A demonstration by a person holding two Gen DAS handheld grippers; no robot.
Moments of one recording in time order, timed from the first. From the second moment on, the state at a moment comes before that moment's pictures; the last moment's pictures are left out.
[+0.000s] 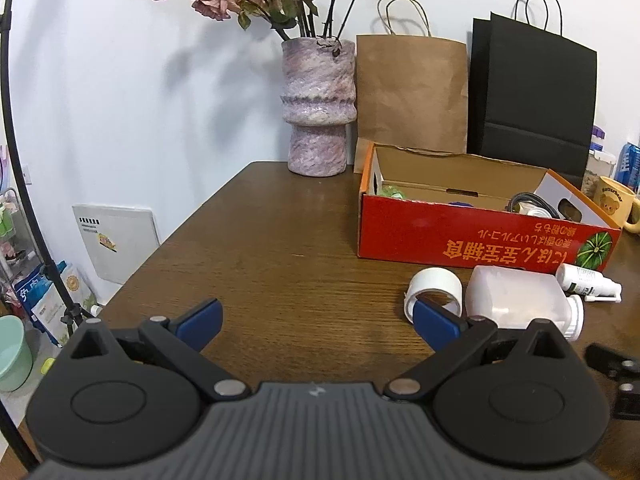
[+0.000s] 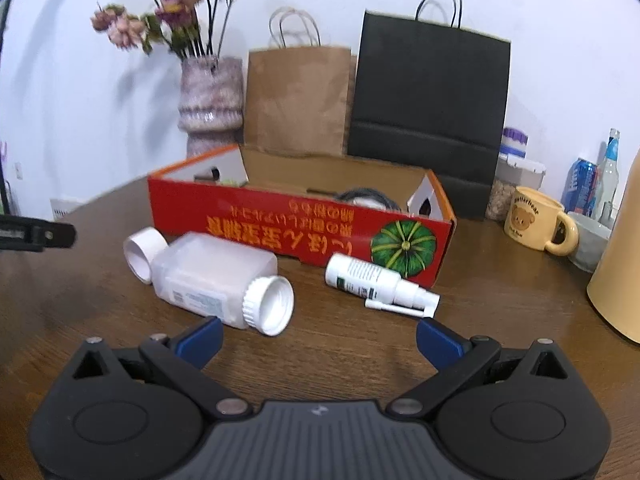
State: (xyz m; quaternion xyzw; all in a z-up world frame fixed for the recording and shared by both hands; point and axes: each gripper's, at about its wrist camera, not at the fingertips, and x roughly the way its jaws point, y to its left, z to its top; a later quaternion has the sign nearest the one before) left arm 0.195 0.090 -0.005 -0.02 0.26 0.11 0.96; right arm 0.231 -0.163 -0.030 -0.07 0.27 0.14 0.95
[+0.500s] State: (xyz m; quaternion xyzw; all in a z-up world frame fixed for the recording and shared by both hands) left arm 0.201 0.092 -0.011 -0.02 0.28 0.11 0.95; right arm 0.286 -0.151 -0.042 -0.09 0.30 0.23 0.92
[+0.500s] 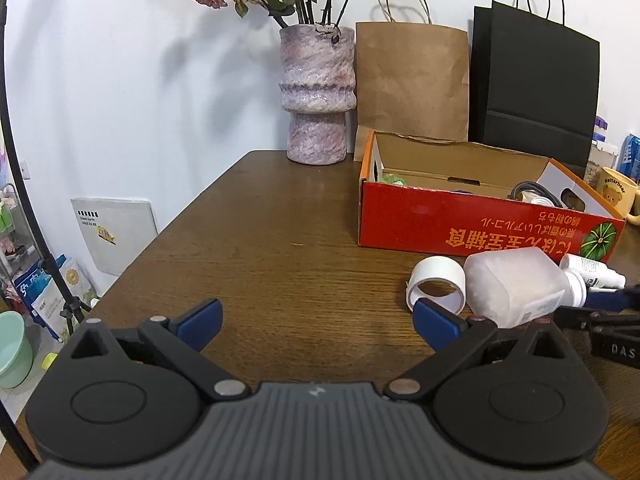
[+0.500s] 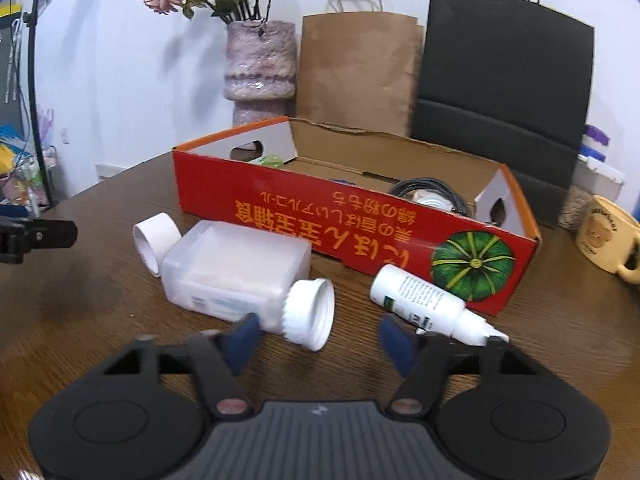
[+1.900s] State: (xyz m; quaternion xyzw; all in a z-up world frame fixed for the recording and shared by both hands) left arm 0.278 0.067 -0.035 -0.02 0.31 0.07 0.95; right arm 0.257 -0.208 -0.020 -0.03 0.24 0.13 0.96
